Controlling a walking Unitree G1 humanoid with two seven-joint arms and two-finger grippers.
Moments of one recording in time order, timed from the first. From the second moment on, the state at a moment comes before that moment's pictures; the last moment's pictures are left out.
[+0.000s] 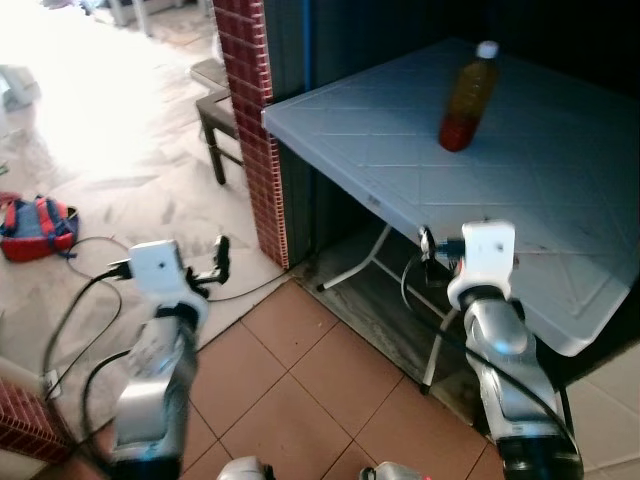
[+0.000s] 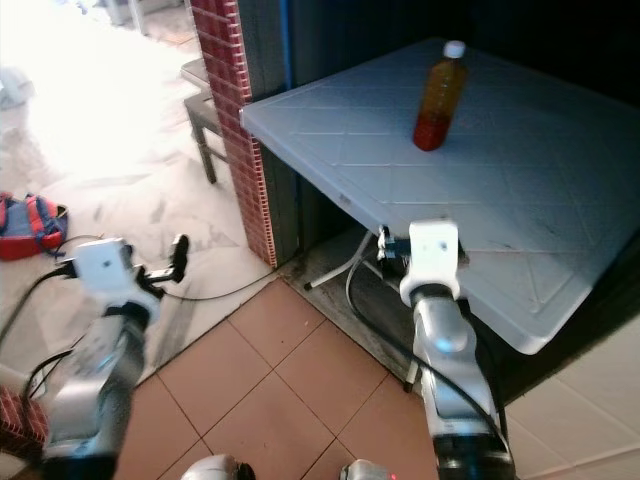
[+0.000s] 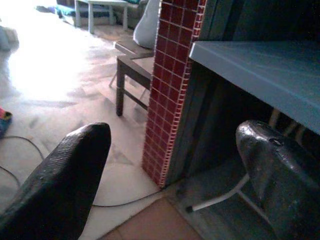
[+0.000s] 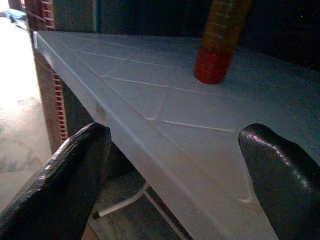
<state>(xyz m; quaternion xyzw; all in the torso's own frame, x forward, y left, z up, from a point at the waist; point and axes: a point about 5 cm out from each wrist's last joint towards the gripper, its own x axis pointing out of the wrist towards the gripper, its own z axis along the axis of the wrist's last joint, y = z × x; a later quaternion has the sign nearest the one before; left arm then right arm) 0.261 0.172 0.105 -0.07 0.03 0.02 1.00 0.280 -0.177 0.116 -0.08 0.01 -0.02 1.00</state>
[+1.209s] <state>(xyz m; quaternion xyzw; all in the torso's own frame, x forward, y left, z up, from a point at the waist) 0.227 0.182 0.107 -0.09 0.02 0.02 1.00 0.253 -0.192 0.123 -0.09 -0.03 -0.05 0.99</state>
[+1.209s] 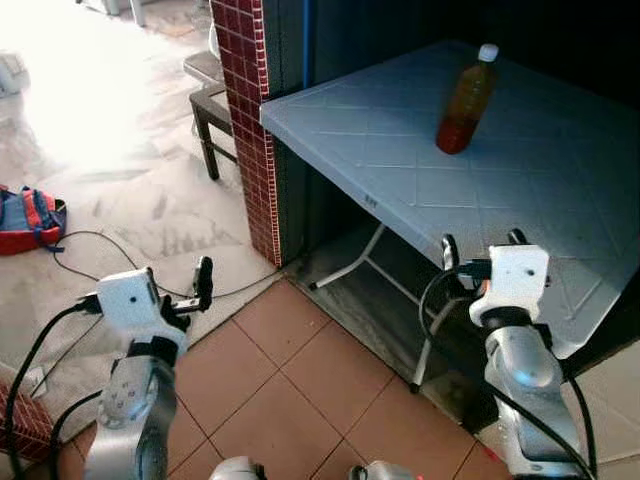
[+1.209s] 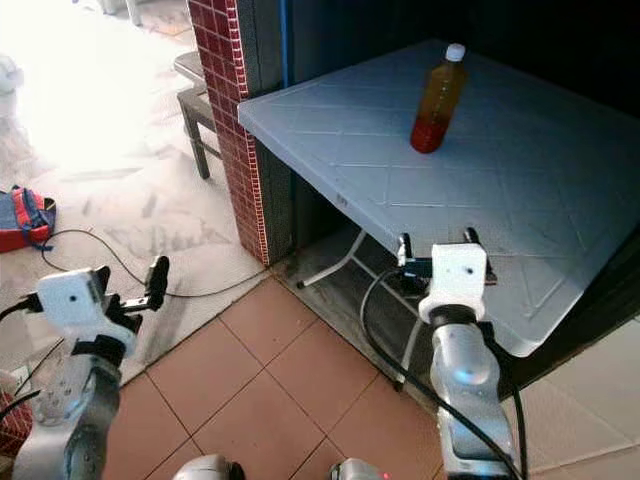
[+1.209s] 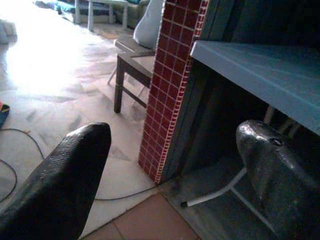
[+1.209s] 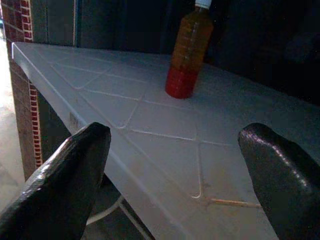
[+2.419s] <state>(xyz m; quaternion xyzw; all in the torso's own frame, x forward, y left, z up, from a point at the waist) 0.244 0.168 0.120 -0.08 -0.01 -0.03 1.00 0.263 -0.186 0.122 -0.09 0.00 -0.03 1.00</state>
